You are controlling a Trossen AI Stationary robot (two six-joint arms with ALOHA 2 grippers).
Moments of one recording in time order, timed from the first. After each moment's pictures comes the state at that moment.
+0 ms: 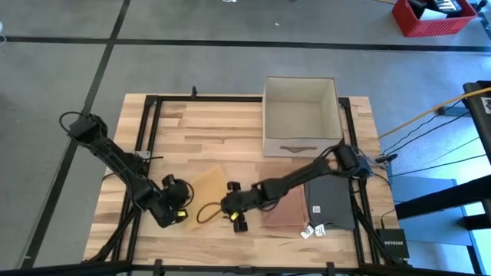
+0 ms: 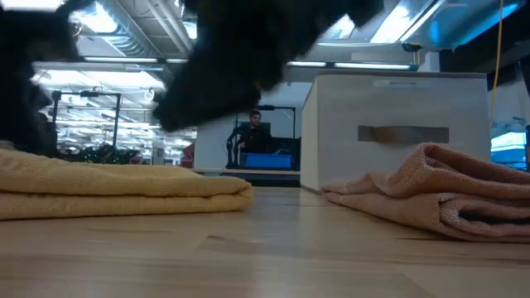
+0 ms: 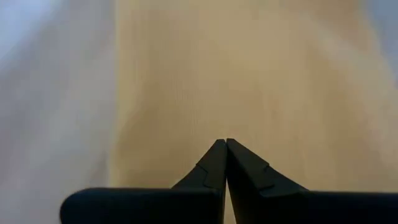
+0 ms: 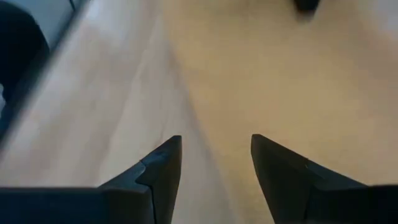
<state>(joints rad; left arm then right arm) -0.81 1.36 0.62 -0.51 -0.59 -1.18 0.32 2.14 1.51 -0.11 0.03 0.13</state>
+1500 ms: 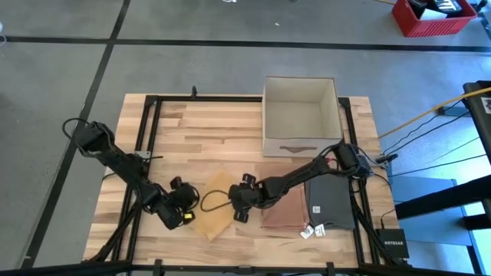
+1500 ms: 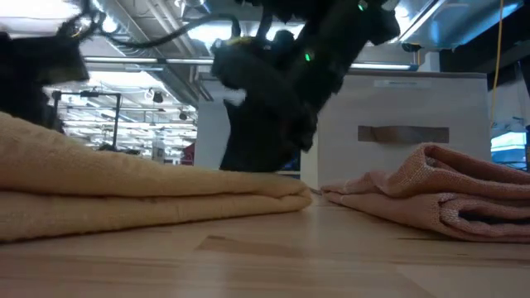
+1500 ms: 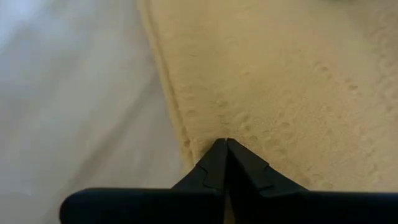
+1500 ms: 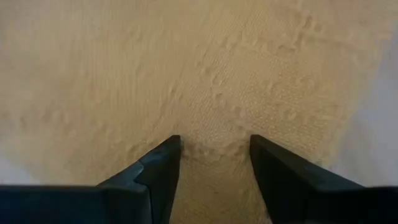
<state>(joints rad) -0.78 1.51 0.56 -0.25 -0.67 -1.13 0.31 2.15 1.45 -0.30 0.22 0.48</state>
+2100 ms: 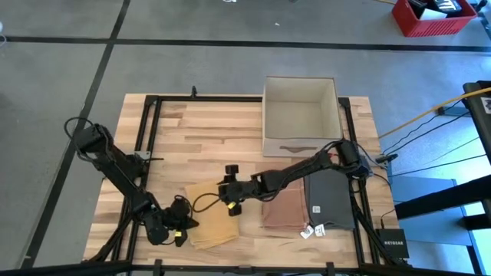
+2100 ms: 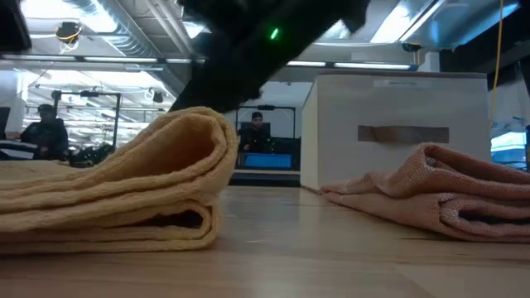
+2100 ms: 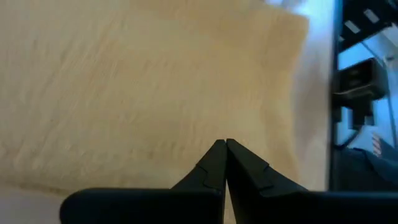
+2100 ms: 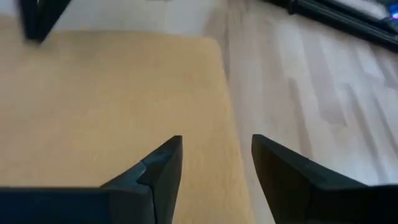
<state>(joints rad) -0.95 1.56 0.59 0.09 -0.63 -1.32 0.27 2.14 1.50 -0.06 0.33 -0.12</state>
